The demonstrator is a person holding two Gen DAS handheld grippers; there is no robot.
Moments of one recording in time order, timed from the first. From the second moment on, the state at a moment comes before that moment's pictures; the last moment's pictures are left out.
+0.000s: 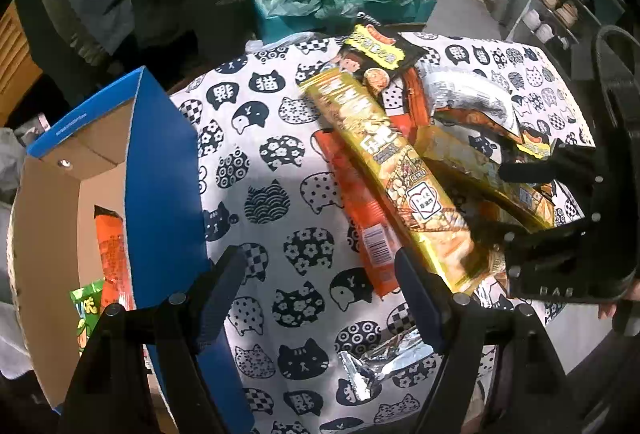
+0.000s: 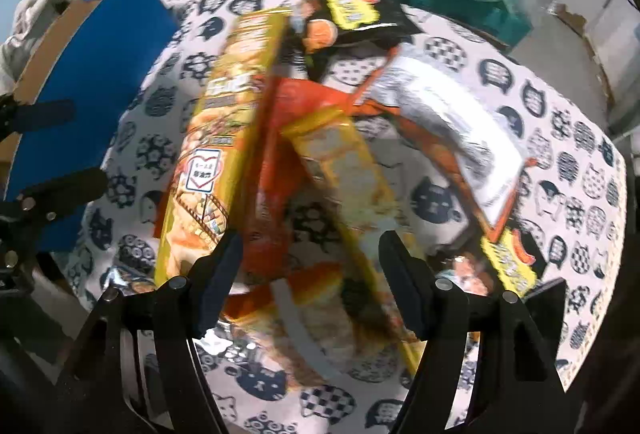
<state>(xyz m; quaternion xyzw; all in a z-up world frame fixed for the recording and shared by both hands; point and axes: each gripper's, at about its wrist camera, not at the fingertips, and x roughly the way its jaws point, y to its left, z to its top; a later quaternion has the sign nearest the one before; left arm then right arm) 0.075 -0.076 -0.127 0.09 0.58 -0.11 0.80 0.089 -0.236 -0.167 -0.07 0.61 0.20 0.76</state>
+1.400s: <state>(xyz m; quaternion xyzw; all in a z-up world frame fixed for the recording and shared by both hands) 0.132 -0.090 -0.194 -0.03 0.64 -0.12 0.76 0.124 -0.284 -0.210 -0.01 0.64 0.18 0.75</state>
